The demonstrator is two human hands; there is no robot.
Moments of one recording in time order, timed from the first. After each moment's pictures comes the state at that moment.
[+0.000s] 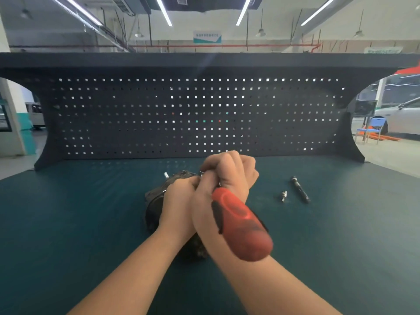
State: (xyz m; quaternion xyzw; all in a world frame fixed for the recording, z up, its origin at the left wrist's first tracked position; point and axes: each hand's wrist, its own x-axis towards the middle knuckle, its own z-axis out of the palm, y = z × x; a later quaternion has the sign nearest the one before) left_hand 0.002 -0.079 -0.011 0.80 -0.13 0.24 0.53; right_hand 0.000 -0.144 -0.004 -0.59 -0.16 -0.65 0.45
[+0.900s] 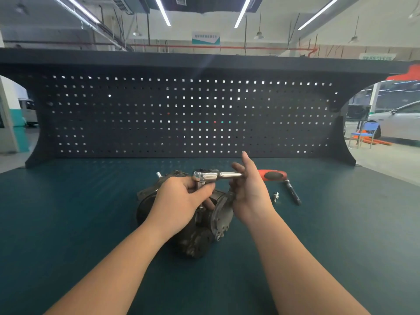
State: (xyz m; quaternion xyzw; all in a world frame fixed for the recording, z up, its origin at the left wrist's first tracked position) left_hand 0.000 -0.076 -0.006 0.80 -0.20 0.18 0.54; right_hand 0.038 -0.222 -0.005 -0.47 0.07 -0.08 0.88
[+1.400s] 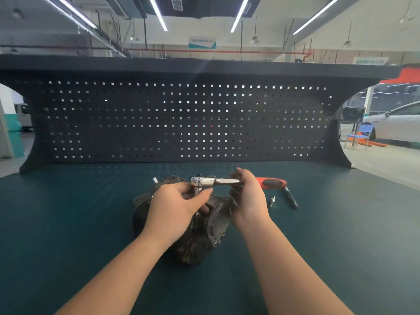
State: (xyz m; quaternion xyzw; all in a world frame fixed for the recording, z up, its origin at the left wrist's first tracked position) left_hand 0.005 -0.079 -0.015 0.79 -0.17 0.23 0.55; right_hand 0.039 -0.224 -0.012 -0.43 0.13 -0.12 0.88
